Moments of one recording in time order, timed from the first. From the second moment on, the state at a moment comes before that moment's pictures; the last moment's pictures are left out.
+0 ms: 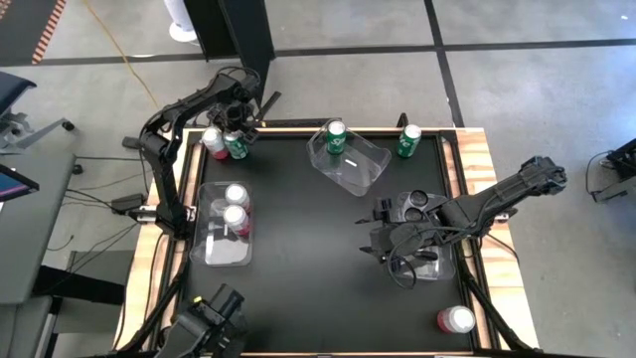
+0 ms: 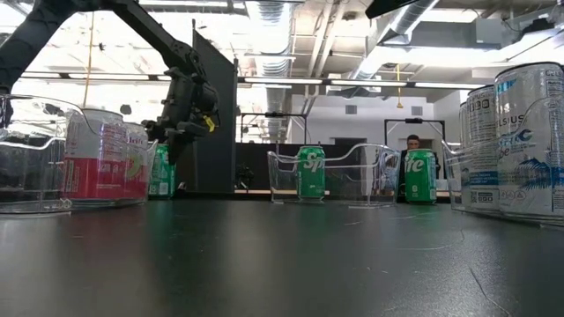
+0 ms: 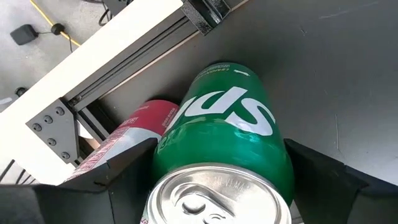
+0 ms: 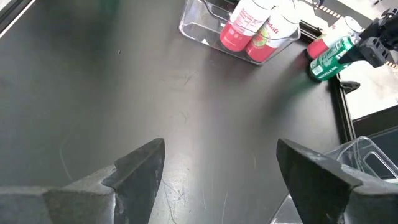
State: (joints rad) left arm 1.02 1.93 1.63 -1.31 -0.19 0.00; right arm 0.43 1.30 1.14 -0.58 0.47 -0.08
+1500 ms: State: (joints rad) left arm 0.58 1.91 2.14 -1.38 -0.16 0.16; right arm 0.46 1.30 1.15 -0.64 0.50 -0.07
